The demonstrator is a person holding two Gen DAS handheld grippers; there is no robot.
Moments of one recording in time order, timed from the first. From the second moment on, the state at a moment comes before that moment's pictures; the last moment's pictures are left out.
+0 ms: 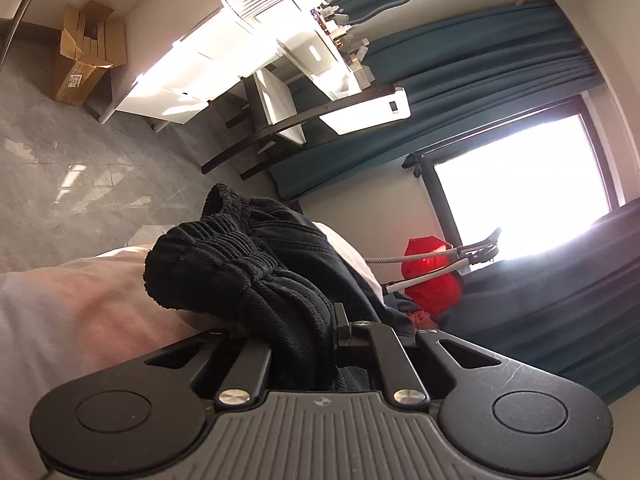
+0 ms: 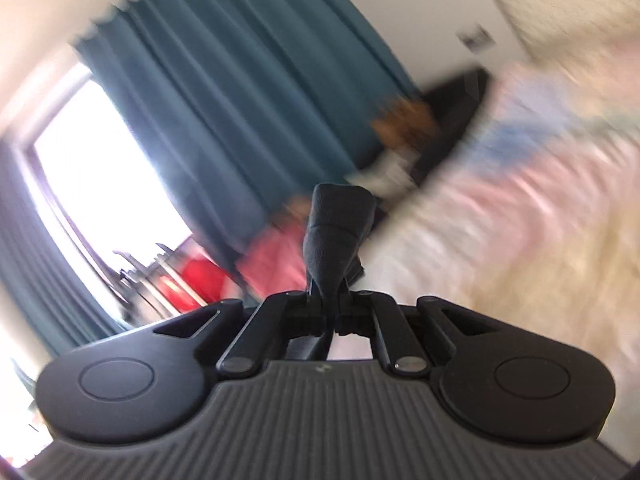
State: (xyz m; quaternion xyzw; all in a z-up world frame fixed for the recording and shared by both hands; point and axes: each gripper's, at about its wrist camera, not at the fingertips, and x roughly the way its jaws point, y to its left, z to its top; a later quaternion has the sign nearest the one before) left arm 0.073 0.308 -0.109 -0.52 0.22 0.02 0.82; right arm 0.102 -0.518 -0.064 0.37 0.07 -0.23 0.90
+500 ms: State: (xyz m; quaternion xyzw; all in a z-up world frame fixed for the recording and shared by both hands) left arm 0.073 0.281 -0.135 -0.32 0.33 0.06 0.88; right arm 0.031 -0.516 -0.226 0.42 0.20 -0.29 0.84
